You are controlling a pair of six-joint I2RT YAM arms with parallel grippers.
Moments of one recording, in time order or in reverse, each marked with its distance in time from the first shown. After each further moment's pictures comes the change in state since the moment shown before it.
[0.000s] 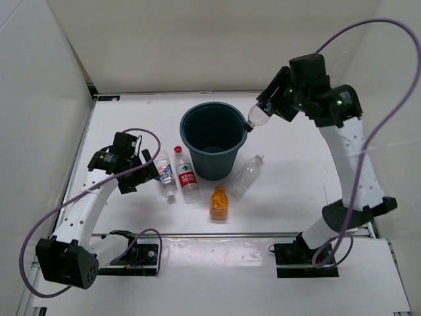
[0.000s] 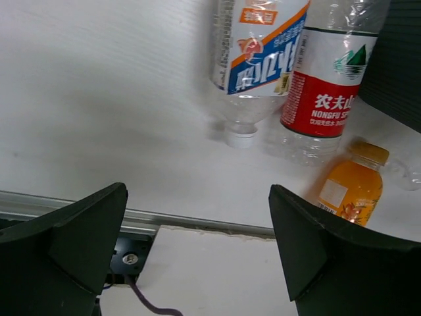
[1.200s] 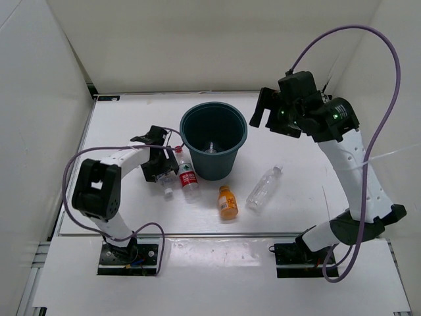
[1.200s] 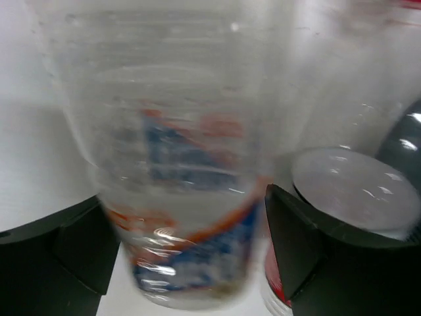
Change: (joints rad) left arm -0.096 0.566 0.025 0.408 -0.024 -0.048; right arm 0.127 -0.115 -0.137 -0.042 0.040 -0.263
